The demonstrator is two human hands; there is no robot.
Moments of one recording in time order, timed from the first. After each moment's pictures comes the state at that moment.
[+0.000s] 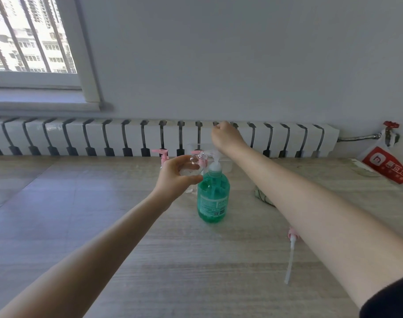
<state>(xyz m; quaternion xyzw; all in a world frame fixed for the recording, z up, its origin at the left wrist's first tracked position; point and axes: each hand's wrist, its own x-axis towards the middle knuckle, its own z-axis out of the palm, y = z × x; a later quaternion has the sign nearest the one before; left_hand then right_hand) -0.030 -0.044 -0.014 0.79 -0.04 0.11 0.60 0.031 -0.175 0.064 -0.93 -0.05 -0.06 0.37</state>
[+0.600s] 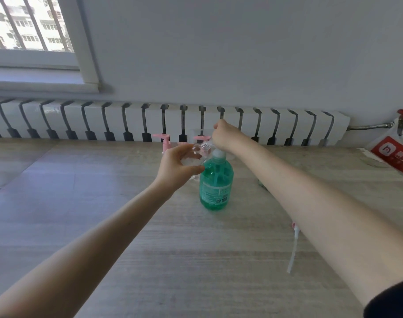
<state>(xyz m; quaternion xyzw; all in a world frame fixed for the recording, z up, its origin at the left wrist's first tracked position) -0.030 -0.046 -0.022 0.80 -0.04 0.14 0.59 0.024 -0.171 0.050 -0.96 -0.05 0.05 0.28</state>
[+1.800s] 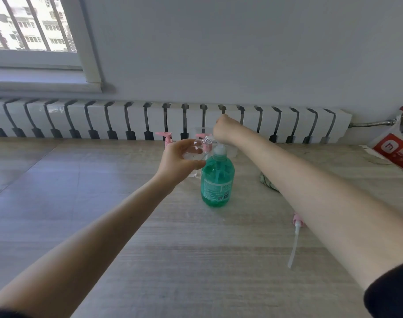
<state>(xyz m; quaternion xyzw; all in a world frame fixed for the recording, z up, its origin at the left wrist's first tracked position) -0.030 -0.044 -0.014 0.81 -0.04 0.13 0.58 0.029 -0.168 0.056 -0.96 -0.05 0.04 0.27</state>
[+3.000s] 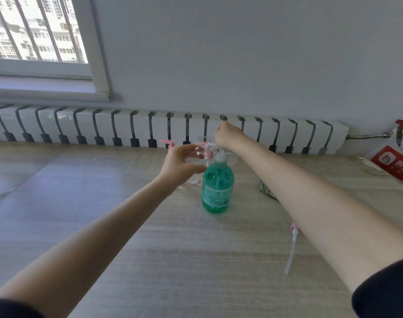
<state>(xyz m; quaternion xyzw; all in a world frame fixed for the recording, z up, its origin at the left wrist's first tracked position) -0.031 -0.042 -0.006 0.81 -0.04 0.12 0.58 0.022 -0.168 0.061 -0.96 -0.06 0.01 0.26</state>
